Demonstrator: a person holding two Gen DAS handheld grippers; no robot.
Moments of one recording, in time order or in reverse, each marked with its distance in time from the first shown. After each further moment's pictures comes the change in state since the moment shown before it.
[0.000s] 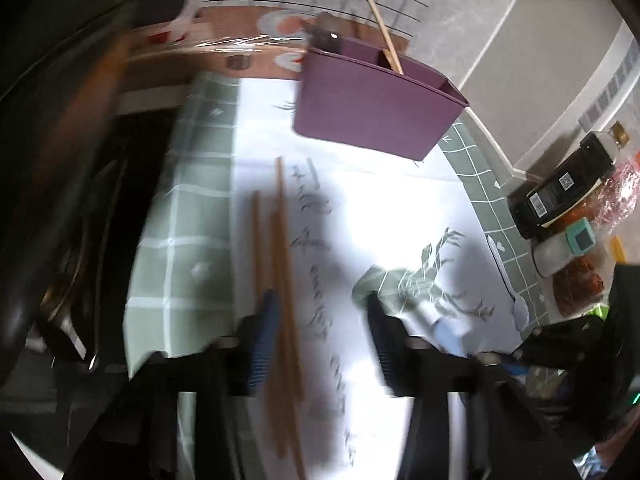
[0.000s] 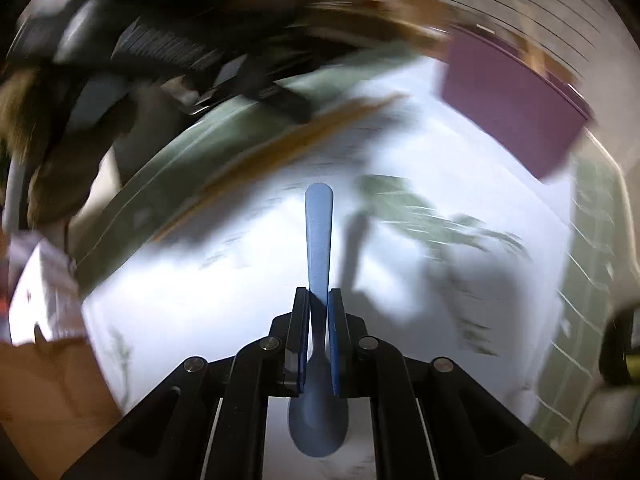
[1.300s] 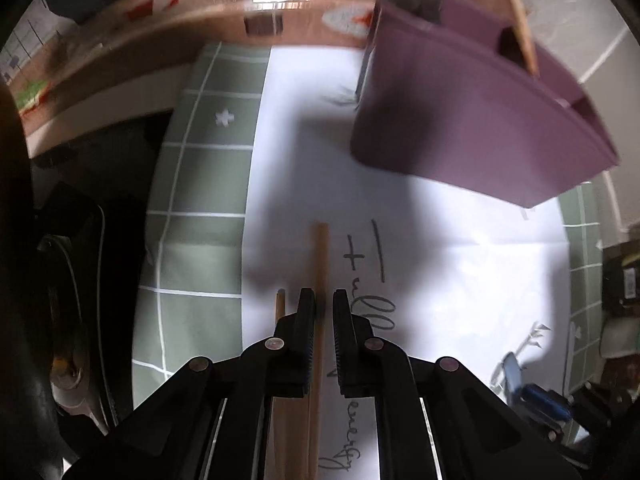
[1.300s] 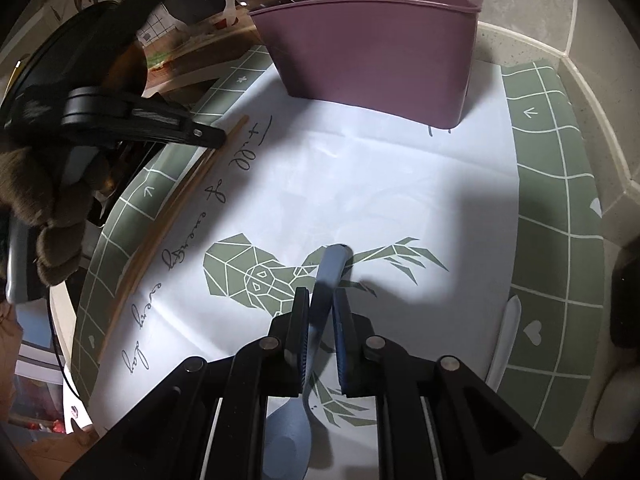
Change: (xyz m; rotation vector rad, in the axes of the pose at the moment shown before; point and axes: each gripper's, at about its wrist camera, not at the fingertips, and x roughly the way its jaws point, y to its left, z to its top) left arm 0.107 0.012 0.102 -0.116 0.234 0.245; right arm 0.027 -0.097 0.024 0.367 -0.008 0.025
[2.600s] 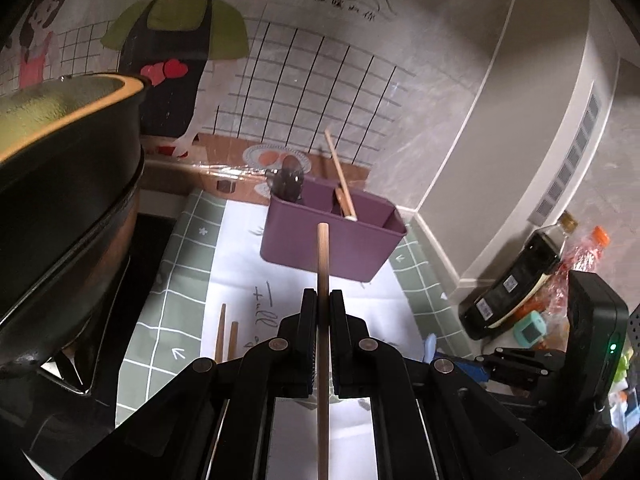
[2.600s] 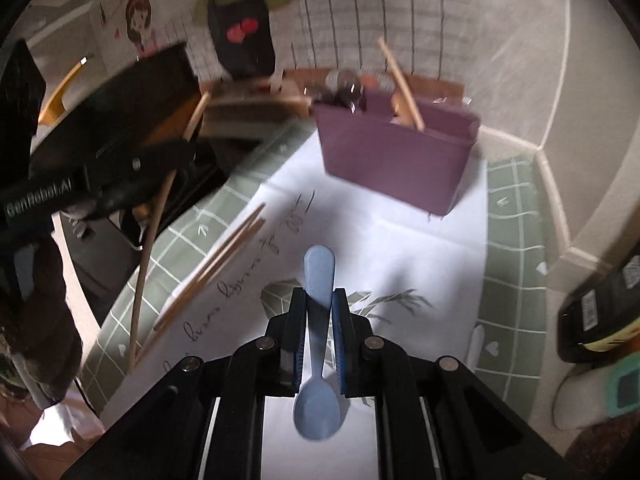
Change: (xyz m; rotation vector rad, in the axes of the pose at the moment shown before) left arm -0.169 0.011 -0.141 -0.009 -0.652 -0.326; right arm -0.080 0.054 -0.008 -0.113 -0.245 -0.080
